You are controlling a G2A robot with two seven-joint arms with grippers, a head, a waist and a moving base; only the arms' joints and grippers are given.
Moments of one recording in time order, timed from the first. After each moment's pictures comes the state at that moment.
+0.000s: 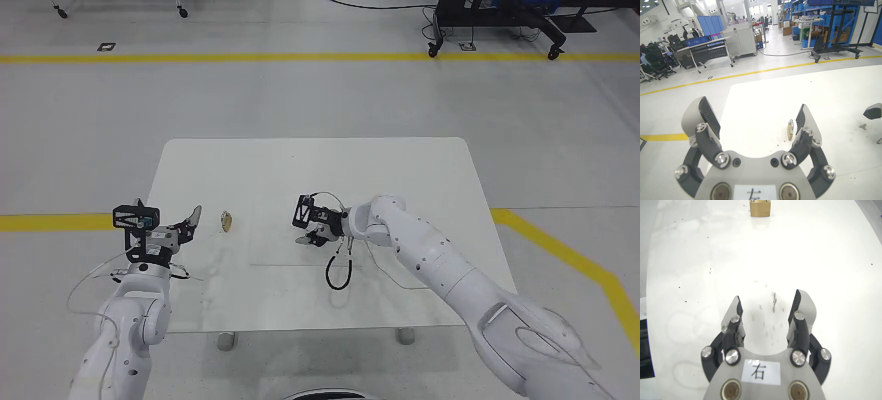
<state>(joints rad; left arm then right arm) 1.73 -1.15 -1.60 -1.80 1.33 0.00 0.00 -0.80 -1.39 0.65 -0.93 -1.19 -0.70 0.31</state>
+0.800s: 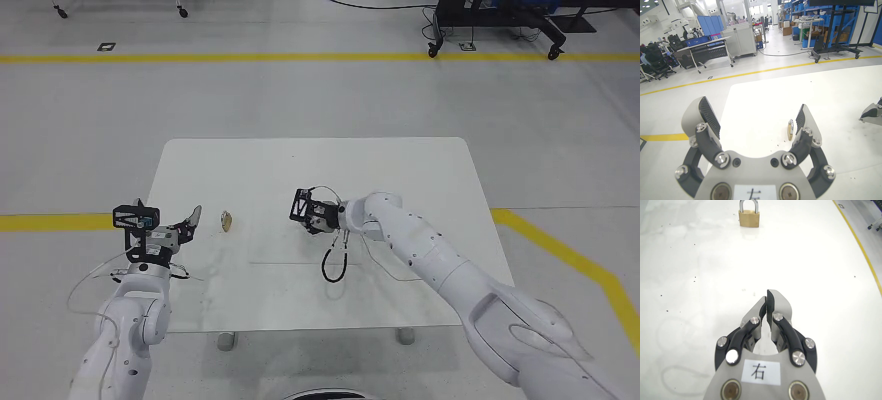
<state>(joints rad) 1.73 -1.15 -1.60 -1.80 1.33 0.00 0.00 -0.77 -1.41 0.65 -0.87 -1.31 -0.67 0.08</state>
